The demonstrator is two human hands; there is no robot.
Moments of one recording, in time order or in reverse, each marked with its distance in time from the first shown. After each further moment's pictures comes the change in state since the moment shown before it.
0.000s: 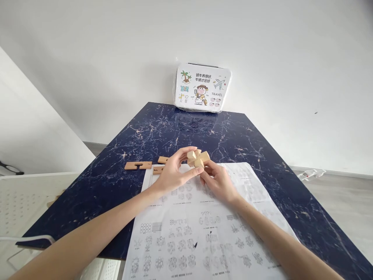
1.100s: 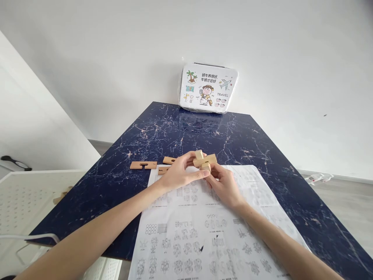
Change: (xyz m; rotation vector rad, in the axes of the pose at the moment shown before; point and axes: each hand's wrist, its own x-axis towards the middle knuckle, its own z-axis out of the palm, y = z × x) left_hand 0.004 0.004 -0.012 -0.027 -0.202 -0.130; right_hand -0.005 0.007 0.009 -0.040 0.076 0.050
